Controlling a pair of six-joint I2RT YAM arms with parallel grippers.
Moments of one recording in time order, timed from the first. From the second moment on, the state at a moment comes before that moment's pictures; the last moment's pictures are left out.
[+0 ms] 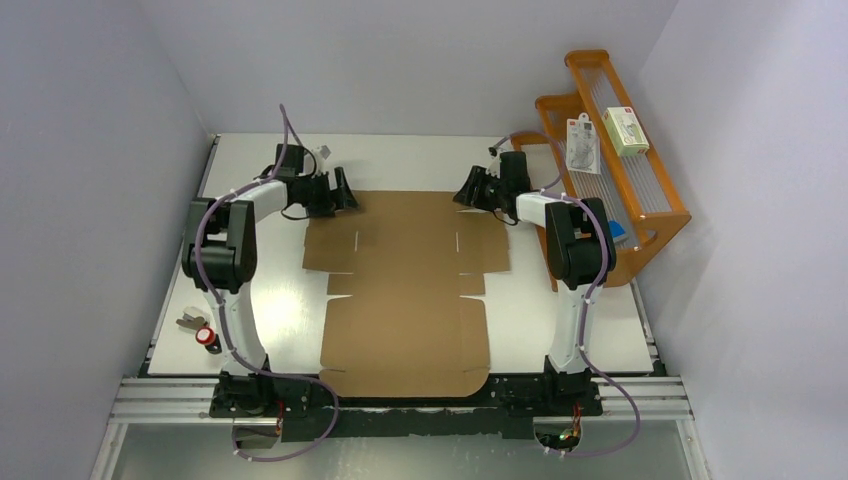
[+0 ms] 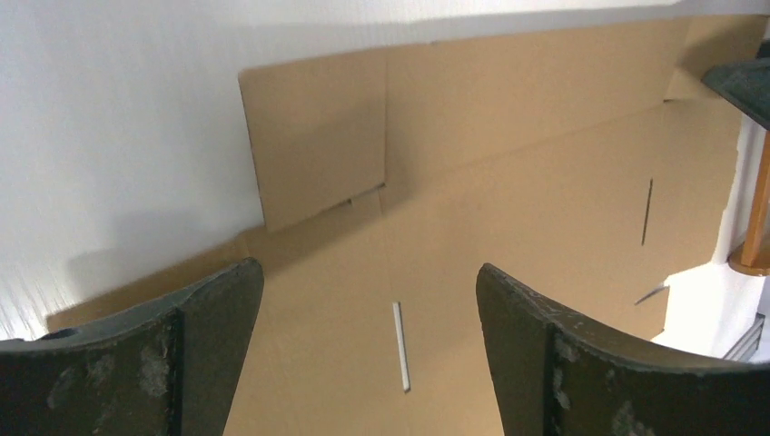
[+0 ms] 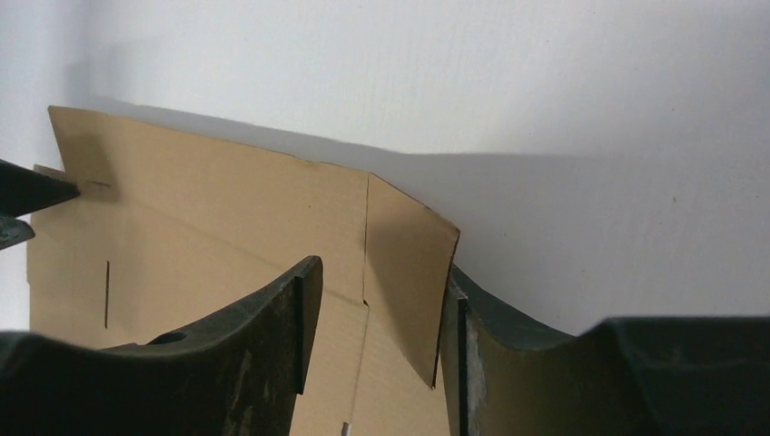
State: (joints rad) left arm -0.11 2.06 1.38 -0.21 0.51 -0.29; right arm 0.17 2.12 1.31 0.15 -0.42 0.40
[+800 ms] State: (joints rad) left arm -0.08 2.15 1.46 -0.12 0.54 -0.39; right arm 0.14 2.09 1.27 0.15 -0.44 0.37
